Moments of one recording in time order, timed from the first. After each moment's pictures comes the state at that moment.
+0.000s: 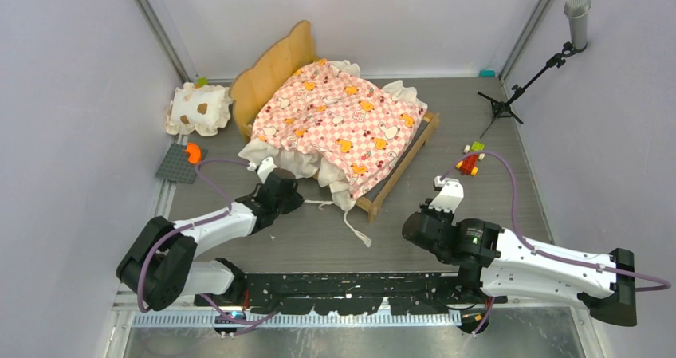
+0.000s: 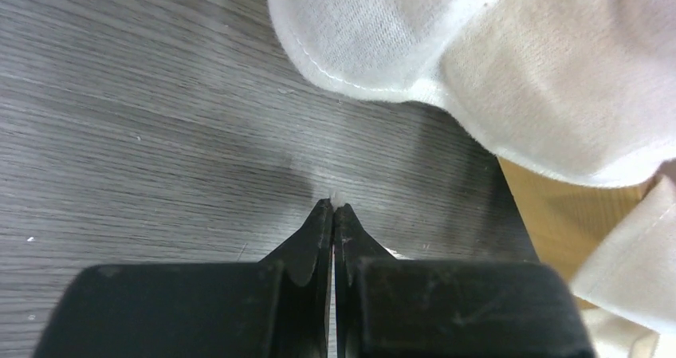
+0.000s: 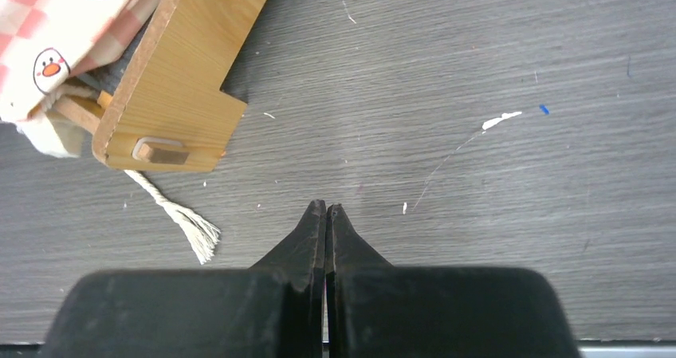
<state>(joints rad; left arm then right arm) -0.60 1.27 0.49 -0.01 -0.27 -0.99 1.20 0.77 0.63 -0.95 0.80 1.21</state>
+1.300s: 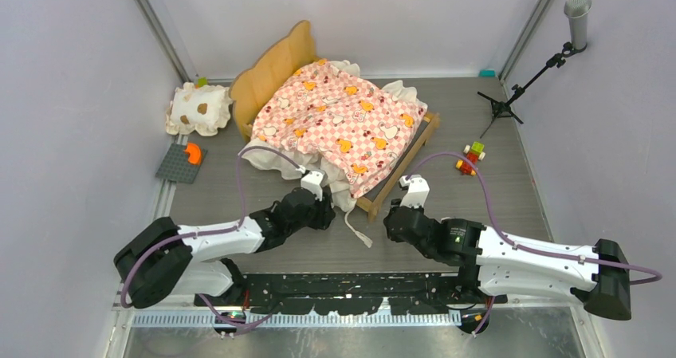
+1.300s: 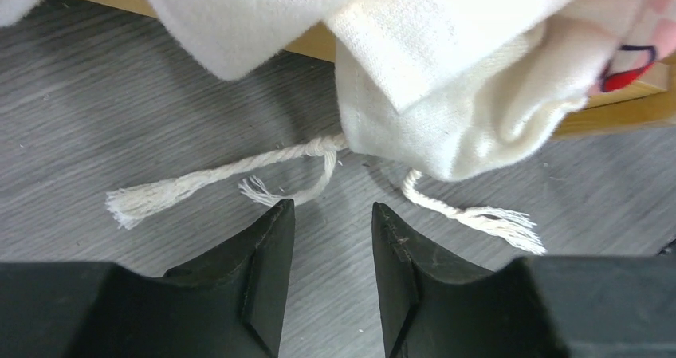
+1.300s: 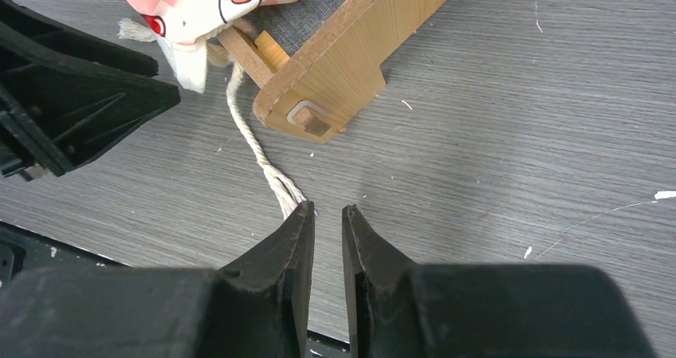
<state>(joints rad) -0.90 1.22 0.43 0.21 -0.17 -0.50 1.20 0.87 0.59 -0.53 0.59 0.87</state>
